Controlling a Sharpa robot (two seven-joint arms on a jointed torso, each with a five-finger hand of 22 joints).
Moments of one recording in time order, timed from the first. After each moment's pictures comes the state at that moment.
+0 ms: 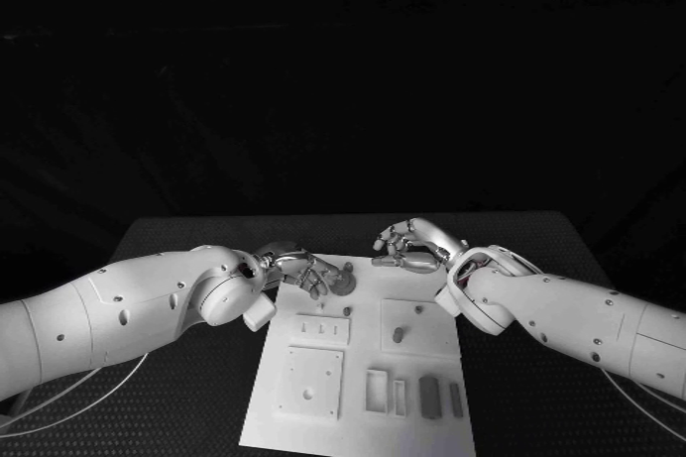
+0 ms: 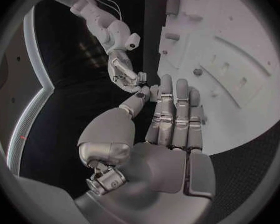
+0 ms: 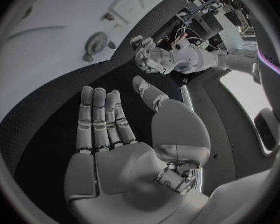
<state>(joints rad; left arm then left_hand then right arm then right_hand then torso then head) 1.28 -0.70 -0.16 1.32 -0.39 -0.04 -0.08 0.90 0.14 0.55 -0.29 0.06 0.98 0.11 0.41 0.56 1.32 0.02 0.31 0.29 0.97 0.03 0.81 0.57 0.02 0.68 -0.05 0.52 1.31 1.15 -0.65 -0.05 1.27 -0.99 -0.42 0.22 0.97 -0.13 0.61 -0.26 0.07 0.84 0.16 0.32 0.66 0.69 0.10 1.09 0.76 0.85 0.04 0.97 0.86 0.26 0.77 0.12 0.78 1.15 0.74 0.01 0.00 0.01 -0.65</state>
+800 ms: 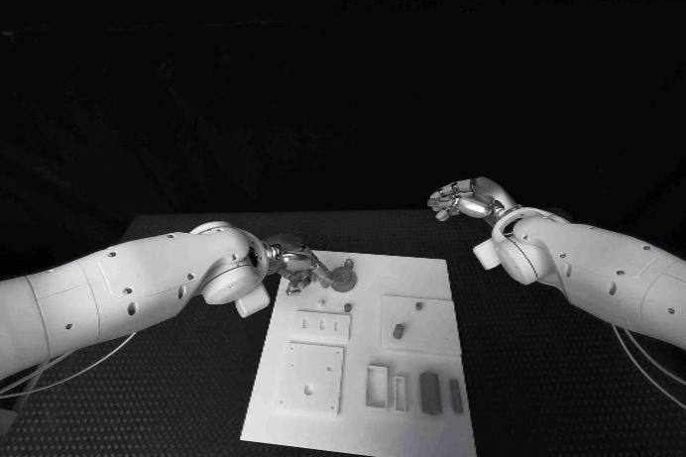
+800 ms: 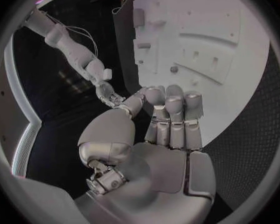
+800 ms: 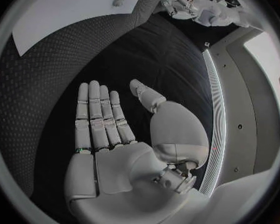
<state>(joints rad) 1.33 -0.67 -0.16 1.32 -0.69 0.05 -0.27 0.90 0.14 0.53 -0.29 0.15 0.98 0.09 0.37 0.62 1.33 -0.07 0.93 0.74 1.15 -0.13 1.31 0.74 0.06 1.00 -0.15 1.05 1.31 1.23 -0.62 -0.02 0.93 -0.58 -0.30 0.24 0.95 -0.08 0.61 -0.27 0.12 0.80 0.17 0.32 0.54 0.94 0.14 0.44 0.14 0.98 0.10 0.39 0.54 0.26 0.79 0.21 0.35 0.83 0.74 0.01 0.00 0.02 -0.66</state>
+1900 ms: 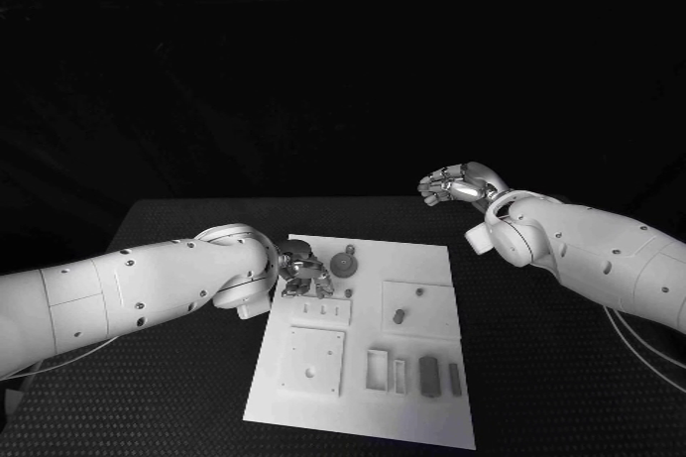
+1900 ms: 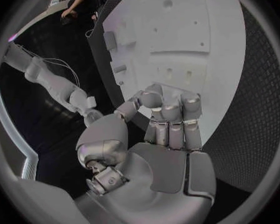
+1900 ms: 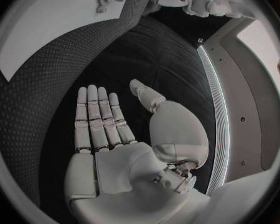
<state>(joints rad) 1.33 -0.67 -0.22 1.40 -0.92 0.03 -0.39 0.62 0.15 0.75 -0.31 0.17 1.02 0.06 0.41 0.72 1.39 -0.12 0.96 0.75 1.22 -0.17 1.36 0.73 0.08 1.03 -0.17 1.12 1.31 1.24 -0.60 -0.02 0.95 -0.54 -0.23 0.23 0.97 -0.08 0.59 -0.25 0.12 0.77 0.18 0.32 0.48 0.95 0.16 0.31 0.07 0.91 0.15 0.32 0.51 0.25 0.71 0.23 0.28 0.83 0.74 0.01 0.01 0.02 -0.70</state>
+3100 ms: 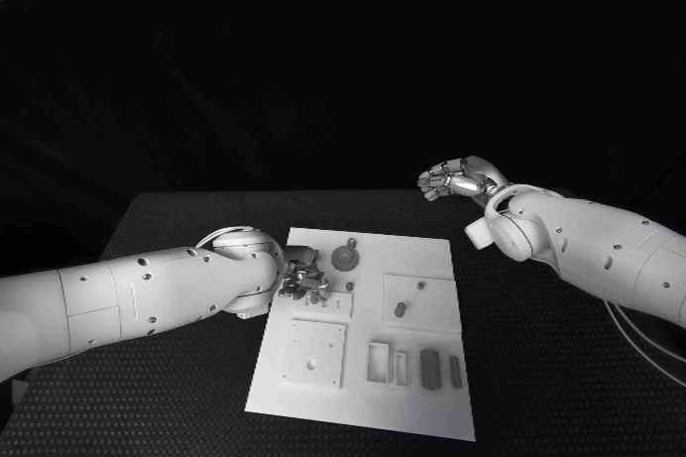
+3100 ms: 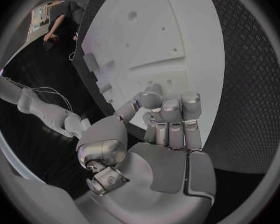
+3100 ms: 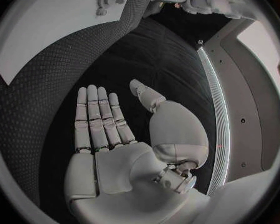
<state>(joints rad) 1.31 -0.65 -0.24 1.40 -1.14 0.06 -0.43 0.58 0.15 0.77 -0.31 0.21 1.04 0.06 0.41 0.73 1.40 -0.12 0.96 0.75 1.23 -0.17 1.37 0.73 0.08 1.03 -0.17 1.12 1.31 1.24 -0.60 -0.02 0.95 -0.56 -0.24 0.22 0.97 -0.08 0.58 -0.25 0.14 0.77 0.18 0.32 0.47 0.96 0.16 0.30 0.07 0.91 0.15 0.31 0.51 0.25 0.71 0.23 0.28 0.84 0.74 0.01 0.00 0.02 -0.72</state>
